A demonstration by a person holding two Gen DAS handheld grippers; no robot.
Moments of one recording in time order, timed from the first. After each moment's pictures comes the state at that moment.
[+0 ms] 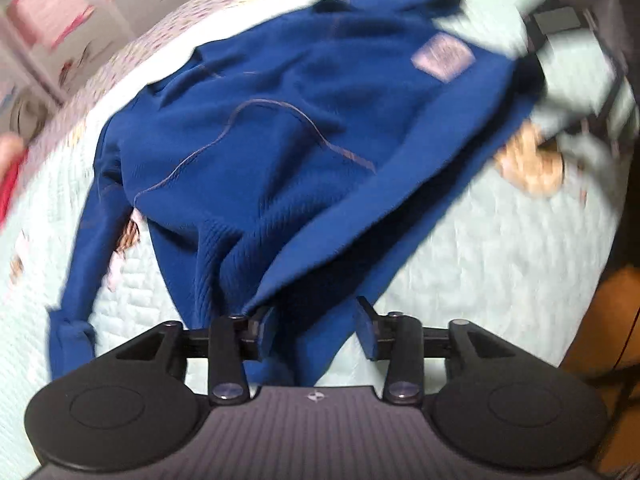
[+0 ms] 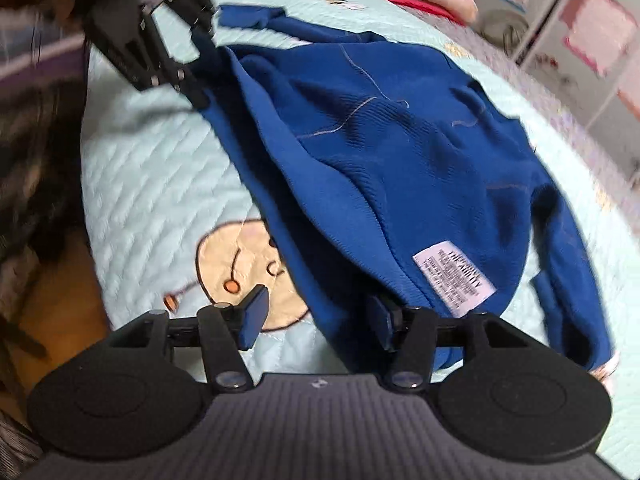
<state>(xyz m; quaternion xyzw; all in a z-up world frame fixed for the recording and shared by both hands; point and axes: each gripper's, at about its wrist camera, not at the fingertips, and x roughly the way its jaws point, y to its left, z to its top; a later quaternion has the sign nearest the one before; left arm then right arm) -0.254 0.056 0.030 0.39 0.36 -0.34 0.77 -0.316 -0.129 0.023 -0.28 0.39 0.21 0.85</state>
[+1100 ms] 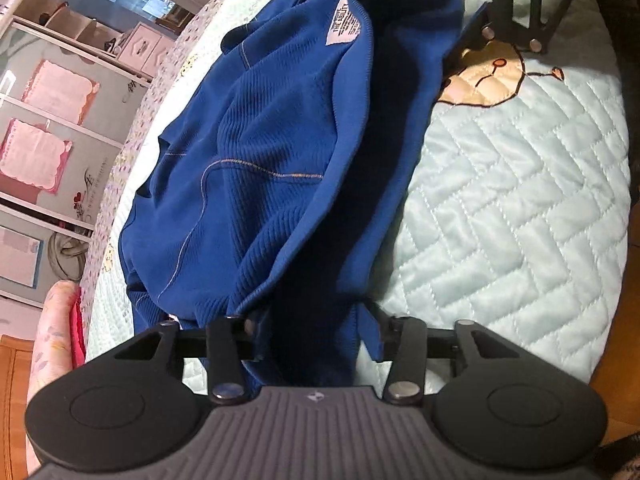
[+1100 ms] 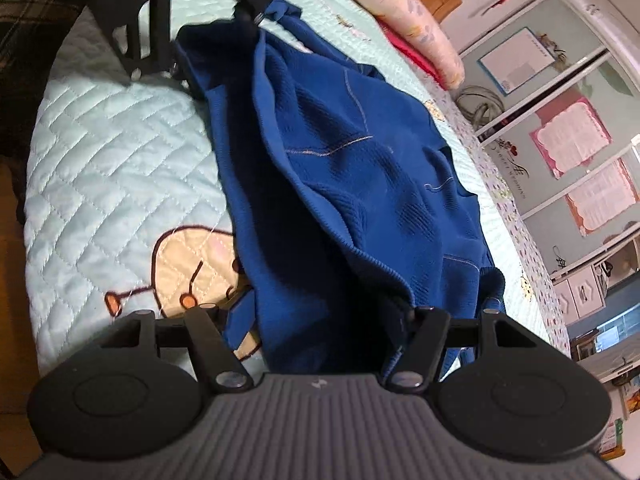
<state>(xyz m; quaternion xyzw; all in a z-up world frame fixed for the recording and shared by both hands) -0.285 0.021 0.003 0.56 0.23 -0.33 0.73 -0.316 -0.098 0.003 -0.42 0.29 0.16 0.84</state>
